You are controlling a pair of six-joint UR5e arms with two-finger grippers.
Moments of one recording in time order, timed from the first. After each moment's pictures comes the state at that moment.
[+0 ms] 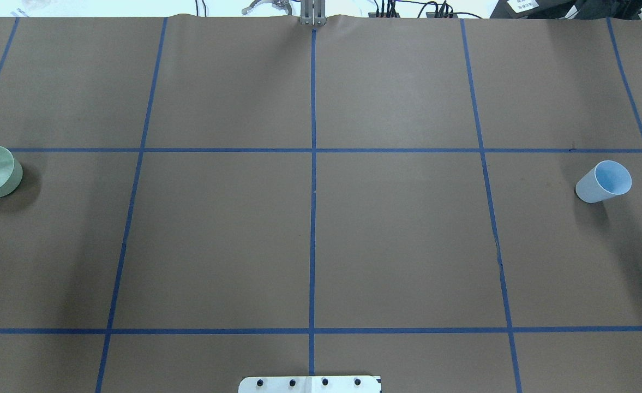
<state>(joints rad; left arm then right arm) -1.45 -1.52 -1.62 -1.82 -2.39 -0.19 1.44 -1.61 1.73 -1.50 2.32 0.16</state>
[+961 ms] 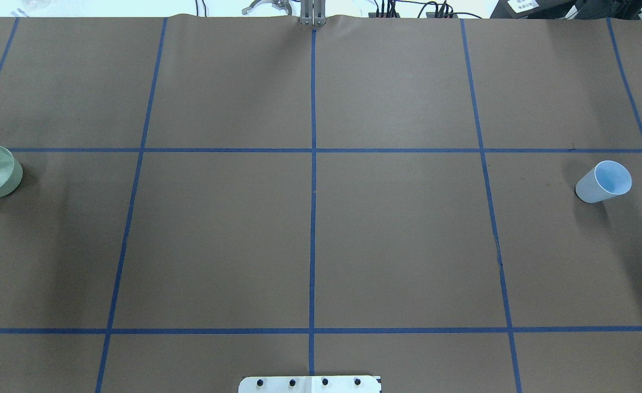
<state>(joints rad) -1.29 -1.73 -1.22 -2.01 -2.35 -0.28 1.44 -1.68 1.72 -1.38 2.36 0.17</state>
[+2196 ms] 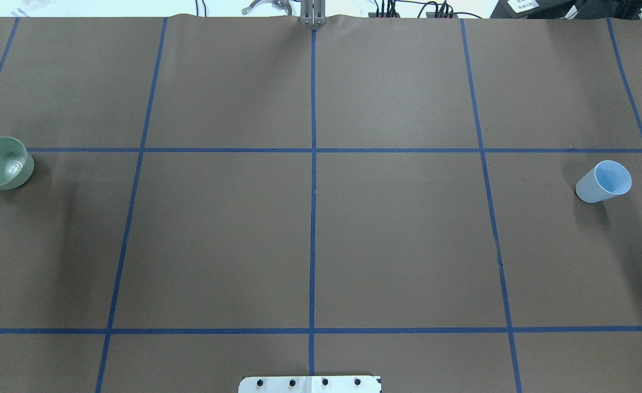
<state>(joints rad) -1.26 -1.77 -1.20 -2.01 -2.40 -0.33 1.44 -1.67 1.73 -1.38 2.37 0.17</state>
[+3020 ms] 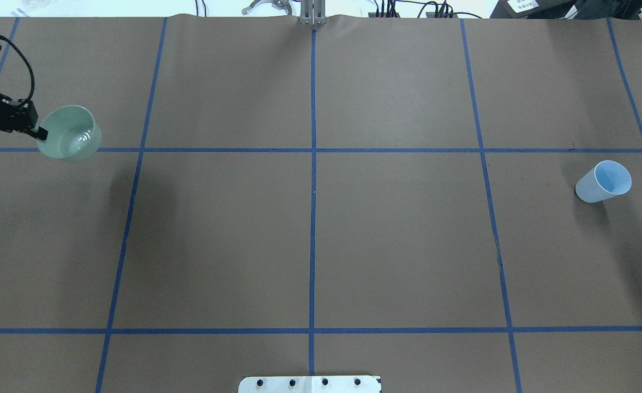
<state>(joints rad) -1.17 -1.83 -1.46 -2.01 -2.52 -0.73 1.44 -1.66 1.74 -1.37 2.37 0.17</state>
